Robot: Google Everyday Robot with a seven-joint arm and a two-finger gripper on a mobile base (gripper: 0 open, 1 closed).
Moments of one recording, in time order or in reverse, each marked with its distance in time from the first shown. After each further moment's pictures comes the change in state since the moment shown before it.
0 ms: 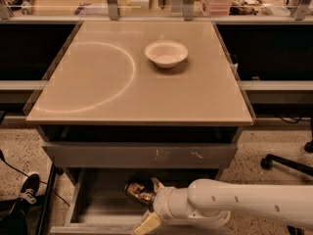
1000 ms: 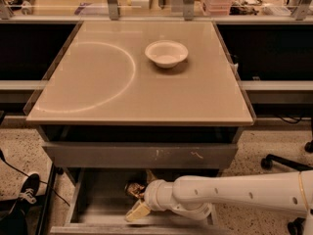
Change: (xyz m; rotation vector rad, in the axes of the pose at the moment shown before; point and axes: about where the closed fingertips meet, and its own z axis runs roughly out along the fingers) arm -0.002 -0.044 0.048 0.115 0.002 -0.026
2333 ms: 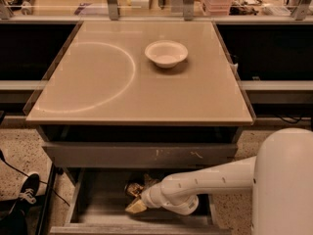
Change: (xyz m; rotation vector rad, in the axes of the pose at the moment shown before) arm 0.045 -0.020 0.060 0.040 0.137 0.027
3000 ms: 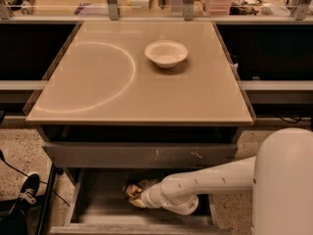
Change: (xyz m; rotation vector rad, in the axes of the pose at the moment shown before) arm 0.001 0.000 0.000 0.000 0.002 -0.001
